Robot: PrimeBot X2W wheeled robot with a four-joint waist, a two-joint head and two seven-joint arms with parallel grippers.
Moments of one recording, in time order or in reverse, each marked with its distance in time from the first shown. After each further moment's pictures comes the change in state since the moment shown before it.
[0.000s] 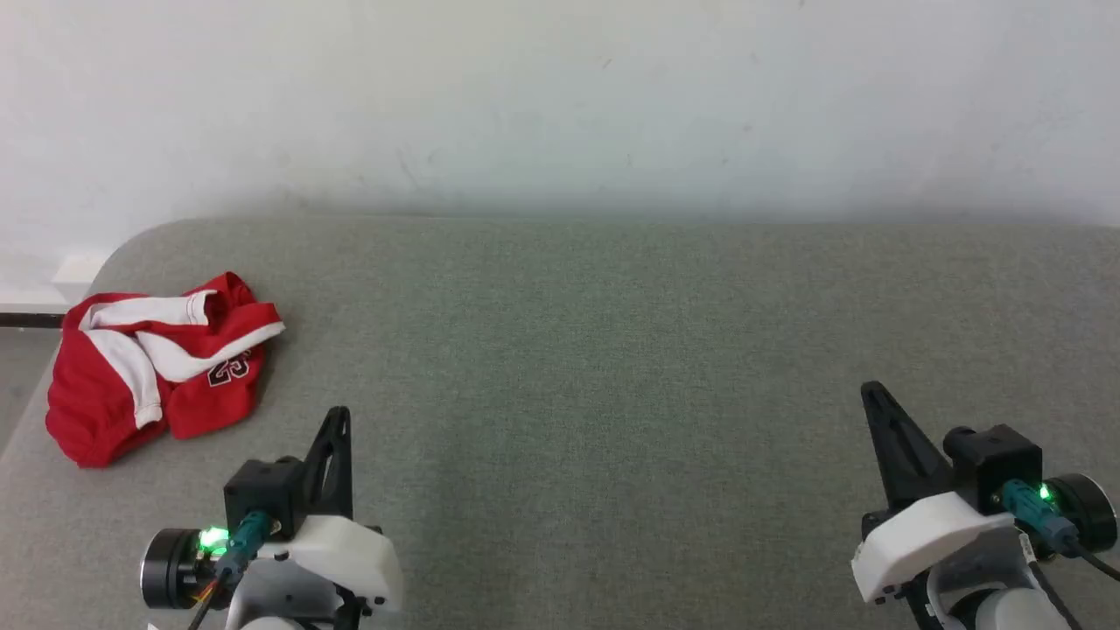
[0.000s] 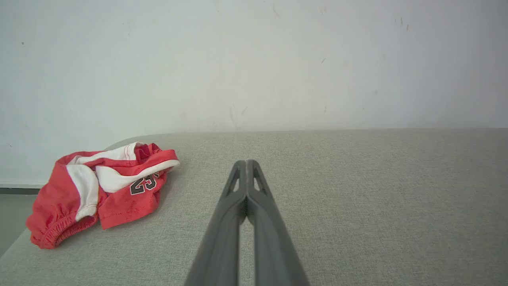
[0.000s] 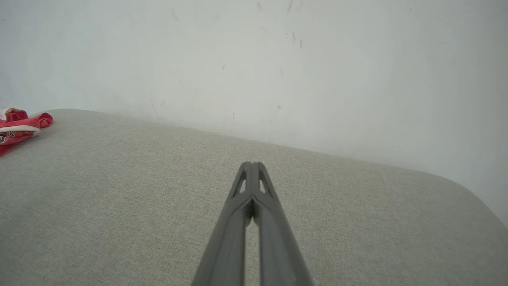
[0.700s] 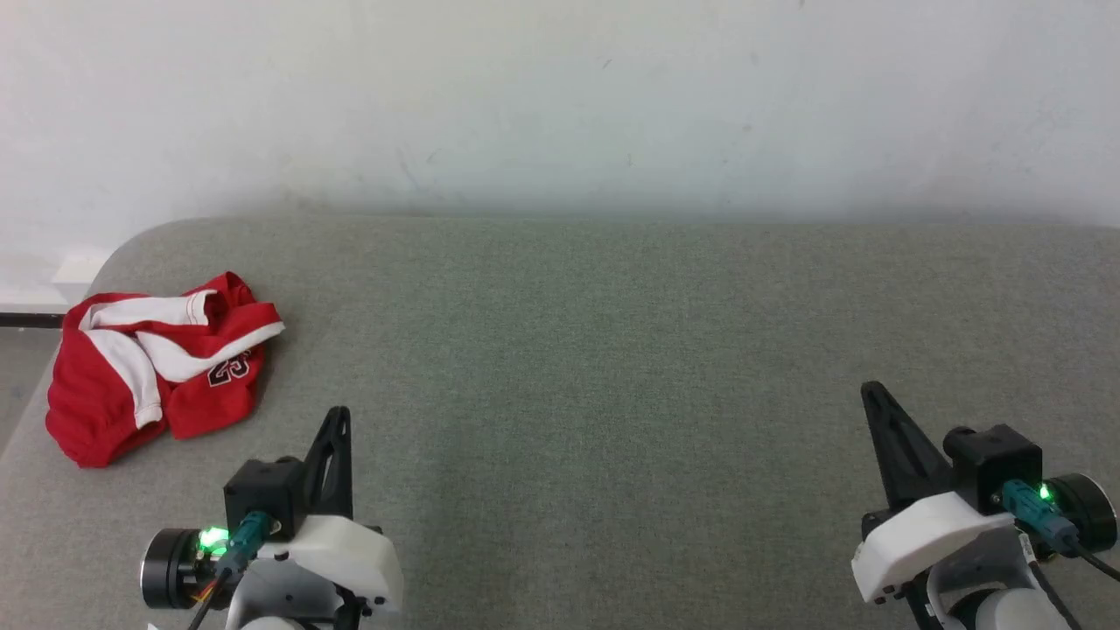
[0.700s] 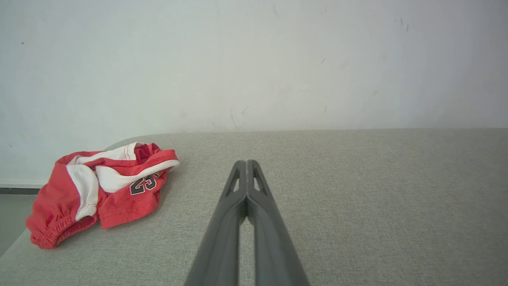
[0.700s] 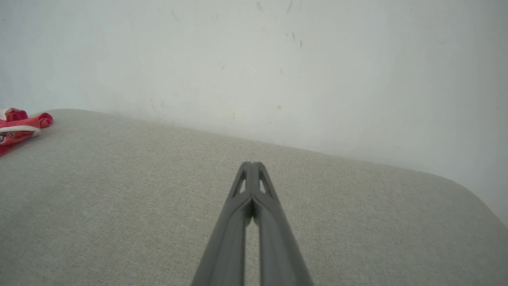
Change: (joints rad) left arm 0.000 0.000 0.000 0.000 0.000 0.000 0.000; right arm 0.000 0.000 0.000 0.000 0.000 0.000 0.000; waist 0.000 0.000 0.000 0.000
